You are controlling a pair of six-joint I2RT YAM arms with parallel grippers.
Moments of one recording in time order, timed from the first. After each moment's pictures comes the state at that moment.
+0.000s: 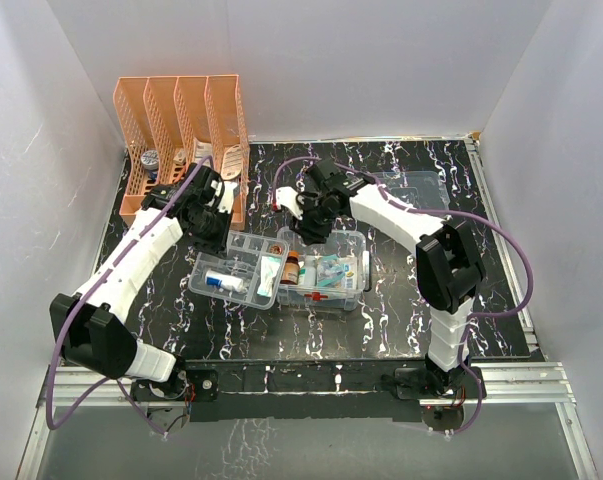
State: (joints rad) left arm -0.36 1.41 1.33 -1.13 0.12 -0.10; right arm 0.59 1.92 1.60 -0.74 -0.44 -0.78
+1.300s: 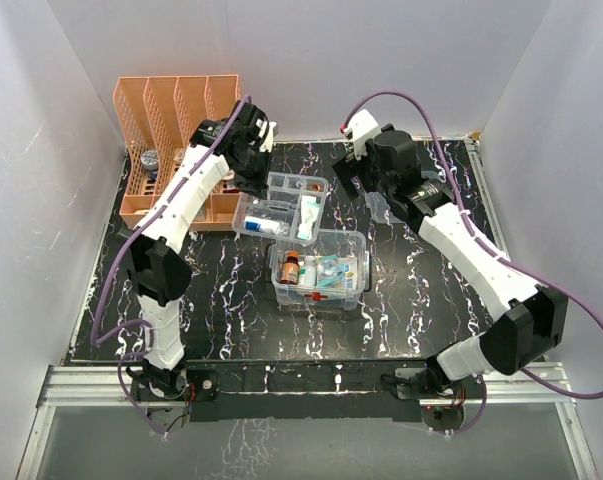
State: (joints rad) left arm -0.44 1.97 2.12 -1.26 0.09 -0.18; right arm 0.47 1.44 1.42 -0.38 0.16 -0.31
